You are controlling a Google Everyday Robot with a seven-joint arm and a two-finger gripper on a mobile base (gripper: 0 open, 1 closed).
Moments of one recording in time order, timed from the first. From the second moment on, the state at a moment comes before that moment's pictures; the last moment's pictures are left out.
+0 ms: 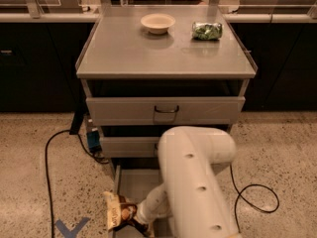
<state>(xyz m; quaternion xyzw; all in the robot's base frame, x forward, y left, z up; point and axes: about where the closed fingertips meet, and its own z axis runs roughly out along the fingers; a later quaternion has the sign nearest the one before) 0.490 0.091 0.177 -0.50 0.83 0.16 0.17</state>
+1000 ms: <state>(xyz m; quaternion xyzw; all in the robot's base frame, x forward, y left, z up) 0.495 0.146 0.351 -0.60 0.67 0.30 0.31</state>
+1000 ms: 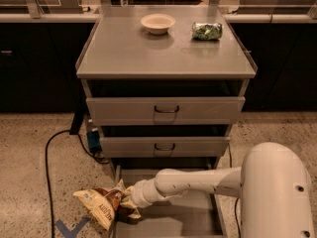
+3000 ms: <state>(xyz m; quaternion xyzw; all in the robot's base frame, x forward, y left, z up) 0.541 0.126 0.629 -0.60 0.58 0.33 0.45</state>
